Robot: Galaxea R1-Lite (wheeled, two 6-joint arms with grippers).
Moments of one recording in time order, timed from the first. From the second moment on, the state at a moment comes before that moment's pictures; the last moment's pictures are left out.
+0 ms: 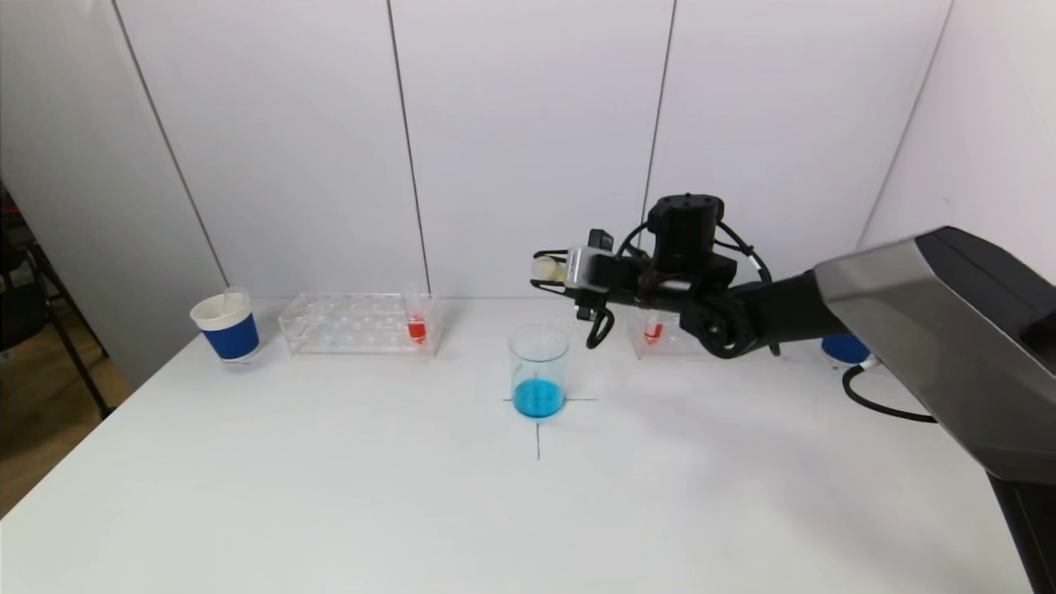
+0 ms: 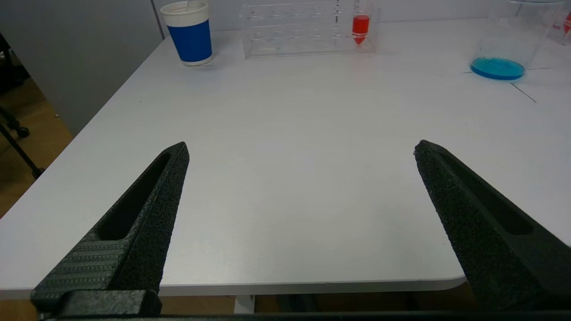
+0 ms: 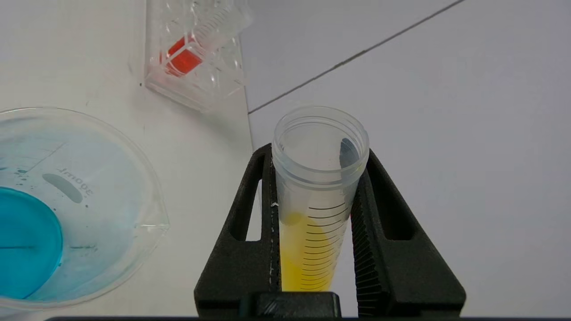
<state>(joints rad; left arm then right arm) 0.00 0.00 0.00 0.00 0.00 0.02 0.42 2.36 -1.58 -0.65 0.66 -1.05</state>
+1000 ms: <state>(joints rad) 0.00 0.00 0.00 0.00 0.00 0.02 0.40 2.35 -1.46 -0.78 0.72 -1.32</state>
